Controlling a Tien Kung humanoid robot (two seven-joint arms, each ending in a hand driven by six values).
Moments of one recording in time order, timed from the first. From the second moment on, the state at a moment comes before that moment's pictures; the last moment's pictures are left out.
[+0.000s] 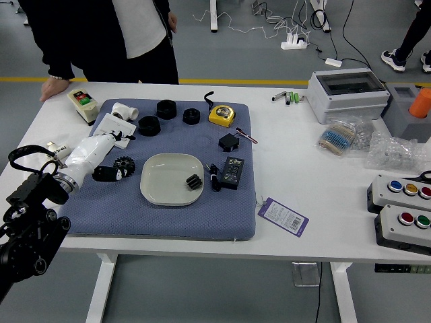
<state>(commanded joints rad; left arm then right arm) -0.49 0.18 -1.32 -0.85 2.27 0.08 -0.27 0.08 -0.26 0.31 0.25 0.54 -0.30 0.04</state>
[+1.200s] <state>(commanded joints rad) -0.60 0.22 -1.24 -0.77 2.27 -0.11 -0.22 0.09 -0.26 0.31 0.25 0.54 -0.30 0.04</state>
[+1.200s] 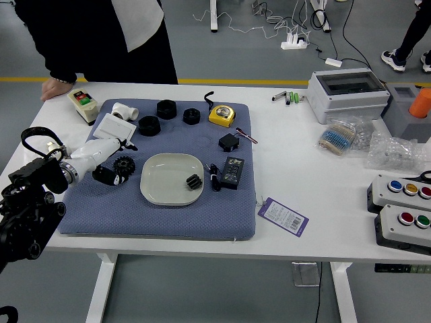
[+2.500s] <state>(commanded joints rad) -0.62 0.19 -1.28 -0.69 2.27 -0.10 -0.22 0.09 -0.26 0.31 0.25 0.54 -0.31 0.04</state>
